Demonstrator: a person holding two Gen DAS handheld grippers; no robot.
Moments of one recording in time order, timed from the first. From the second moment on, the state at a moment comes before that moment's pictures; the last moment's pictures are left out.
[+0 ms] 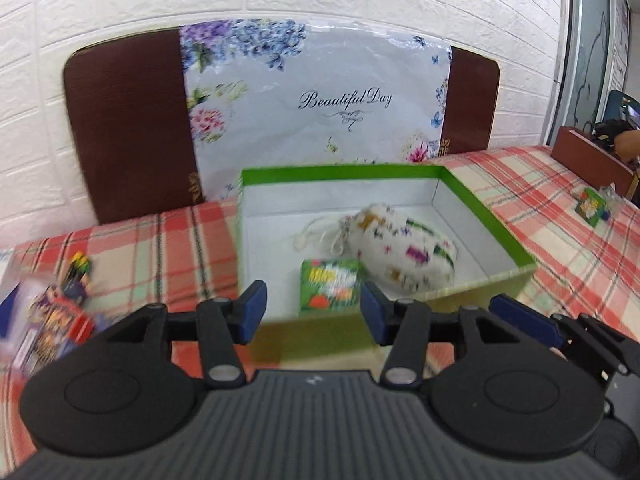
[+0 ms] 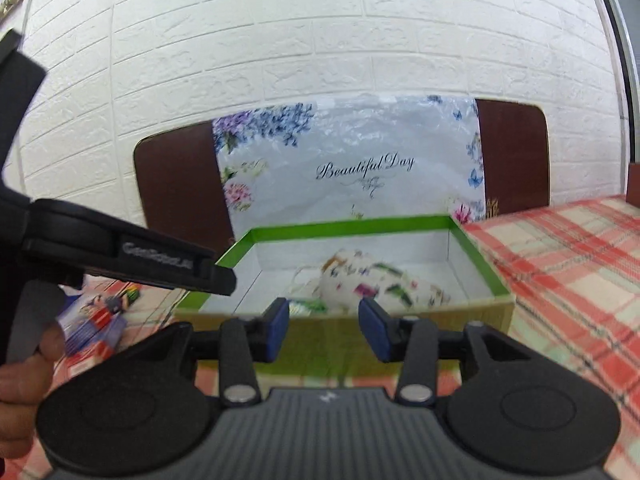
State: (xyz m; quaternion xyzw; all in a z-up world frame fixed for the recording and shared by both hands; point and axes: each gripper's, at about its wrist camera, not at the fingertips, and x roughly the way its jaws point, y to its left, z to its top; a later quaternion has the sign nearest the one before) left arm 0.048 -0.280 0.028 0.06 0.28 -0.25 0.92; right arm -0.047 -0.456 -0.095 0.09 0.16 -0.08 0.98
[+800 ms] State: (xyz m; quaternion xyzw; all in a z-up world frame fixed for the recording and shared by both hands) left arm 0.036 -0.011 -0.055 0.04 0.31 -0.04 0.95; right arm 0.004 -0.266 -0.124 -0.03 0.31 0.09 0.95
